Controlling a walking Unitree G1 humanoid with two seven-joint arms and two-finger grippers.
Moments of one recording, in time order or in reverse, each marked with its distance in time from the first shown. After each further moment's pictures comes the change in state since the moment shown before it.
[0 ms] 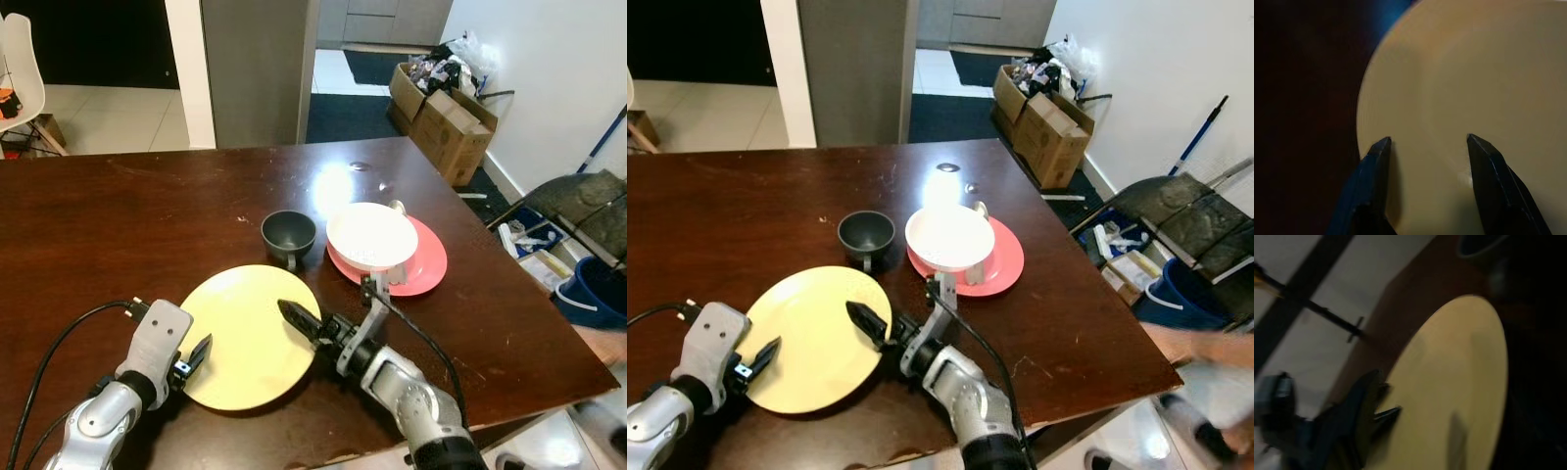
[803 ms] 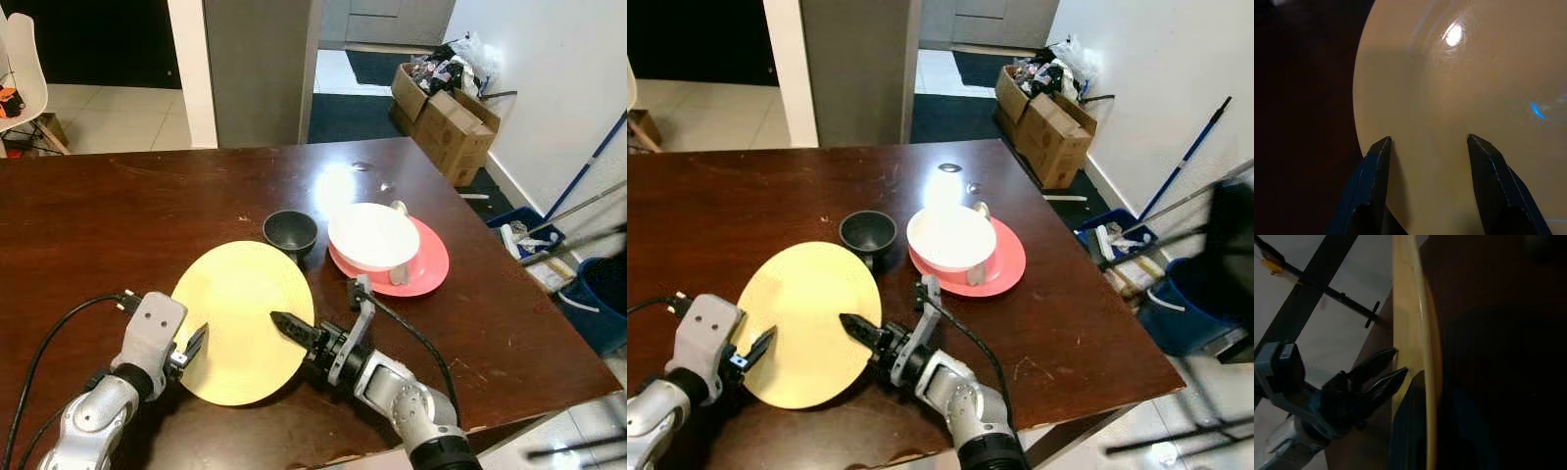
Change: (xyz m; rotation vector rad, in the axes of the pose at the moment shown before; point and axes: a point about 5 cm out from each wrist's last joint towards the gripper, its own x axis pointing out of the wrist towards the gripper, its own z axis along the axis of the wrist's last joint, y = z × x) left arm 0.002 0.008 0.016 -0.004 -0.065 0.032; right arm -0.004 0.002 -0.009 0.031 0.068 0.053
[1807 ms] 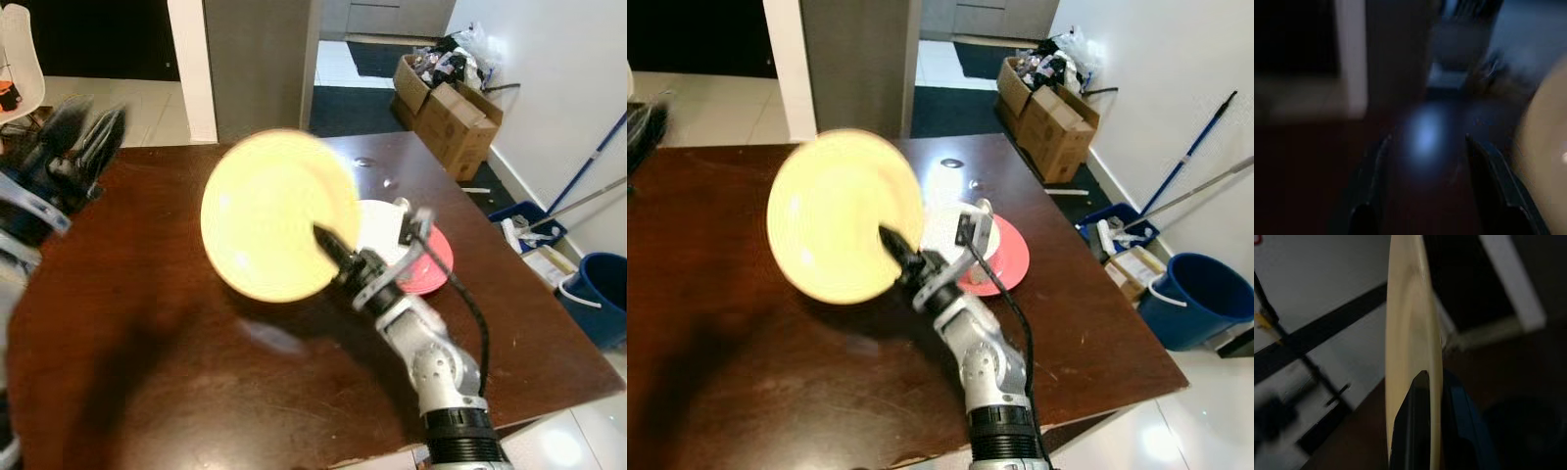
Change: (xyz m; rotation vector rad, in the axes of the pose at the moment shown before) left arm -0.014 0.096 0.115 -0.308 -0.302 0.241; right arm -0.003 0.064 0.113 -0.381 -0.480 0.018
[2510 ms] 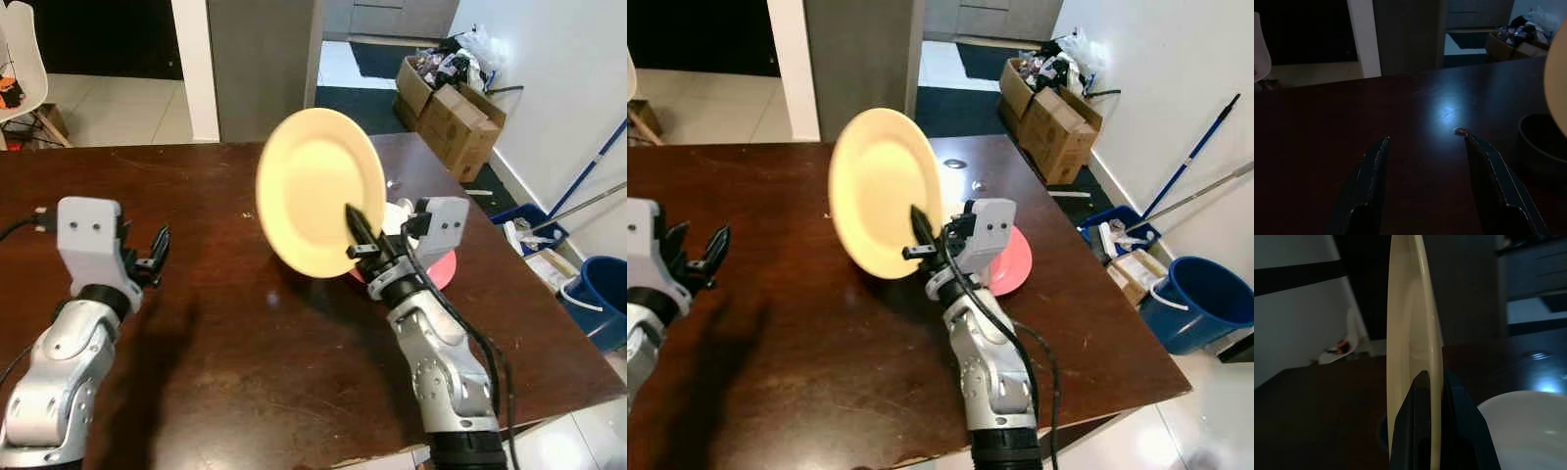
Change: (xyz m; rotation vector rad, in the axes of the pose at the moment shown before) left arm -0.003 -0.048 -0.037 0.106 0.035 0.071; right arm -0.017 -0.006 0.005 -0.391 -0.021 -0.295
